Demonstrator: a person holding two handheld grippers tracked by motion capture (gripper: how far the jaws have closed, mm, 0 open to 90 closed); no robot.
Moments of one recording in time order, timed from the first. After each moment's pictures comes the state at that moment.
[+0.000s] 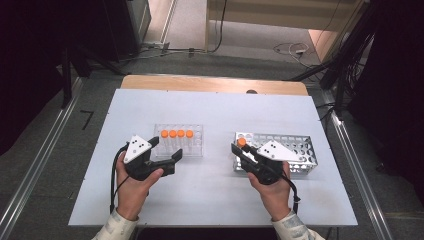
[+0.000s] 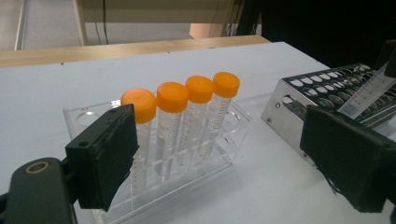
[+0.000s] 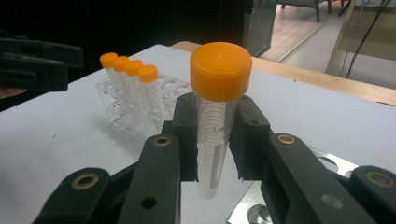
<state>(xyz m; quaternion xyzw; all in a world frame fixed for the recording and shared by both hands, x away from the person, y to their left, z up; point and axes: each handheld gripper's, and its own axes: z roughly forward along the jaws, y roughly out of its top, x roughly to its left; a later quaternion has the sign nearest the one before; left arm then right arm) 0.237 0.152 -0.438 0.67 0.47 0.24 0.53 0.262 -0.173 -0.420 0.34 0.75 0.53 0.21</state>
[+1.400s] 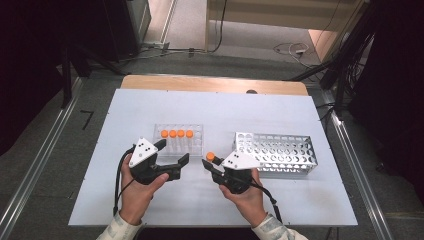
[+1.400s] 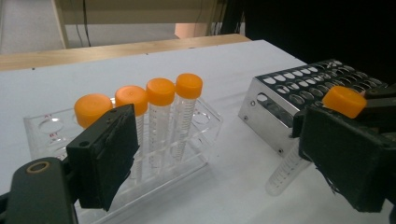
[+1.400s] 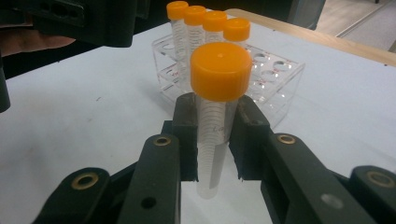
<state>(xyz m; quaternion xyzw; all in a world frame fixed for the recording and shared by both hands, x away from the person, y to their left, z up) 0.229 0.137 -0.433 0.68 0.44 0.22 0.54 0.251 -0.110 -0.450 0.28 0.80 0.50 0.17</state>
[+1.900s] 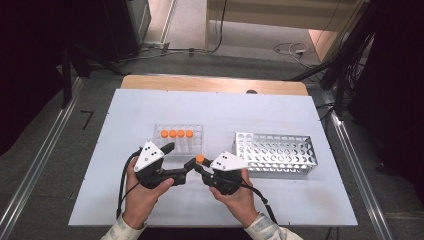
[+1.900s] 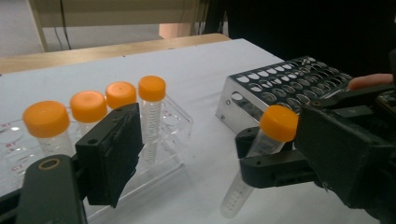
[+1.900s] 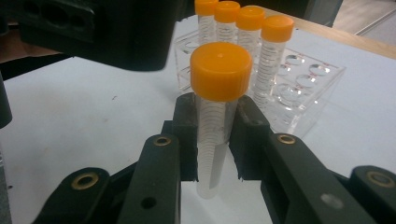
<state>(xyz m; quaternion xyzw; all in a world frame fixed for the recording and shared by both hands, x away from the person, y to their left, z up) 0.221 0.123 -0.430 0.70 0.42 0.21 0.55 0.249 -0.088 -0.455 0.26 0.81 0.50 0.15</state>
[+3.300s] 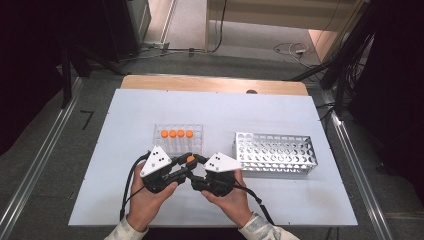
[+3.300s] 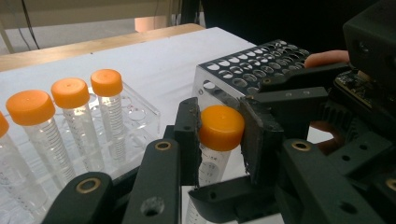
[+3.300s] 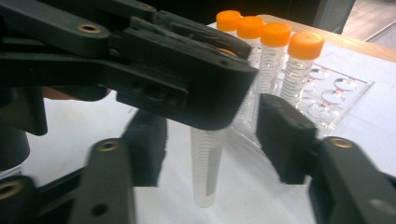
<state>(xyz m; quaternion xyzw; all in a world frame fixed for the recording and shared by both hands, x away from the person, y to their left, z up) 0.216 0.114 -0.432 0.72 0.38 0.19 0.55 0.244 -0.073 -0.453 0.26 0.80 0.52 0.14</state>
